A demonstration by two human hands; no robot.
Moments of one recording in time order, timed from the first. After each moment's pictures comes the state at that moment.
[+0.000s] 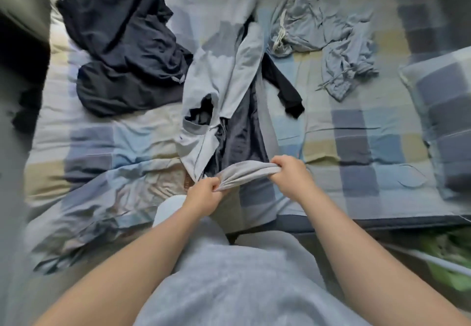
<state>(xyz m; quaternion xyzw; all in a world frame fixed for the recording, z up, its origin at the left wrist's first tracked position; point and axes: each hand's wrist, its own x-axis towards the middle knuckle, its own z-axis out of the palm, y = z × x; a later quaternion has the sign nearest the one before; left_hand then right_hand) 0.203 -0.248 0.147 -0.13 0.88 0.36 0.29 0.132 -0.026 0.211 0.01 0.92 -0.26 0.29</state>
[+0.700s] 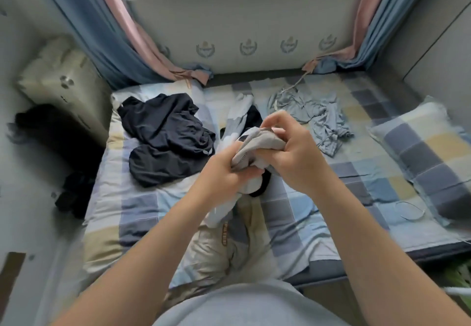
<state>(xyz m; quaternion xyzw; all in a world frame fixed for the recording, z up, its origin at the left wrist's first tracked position) 0.190 -0.373 0.433 0.14 0.79 0.59 0.05 0.185 -0.203 0.496 -0.17 0.79 -0.59 0.02</state>
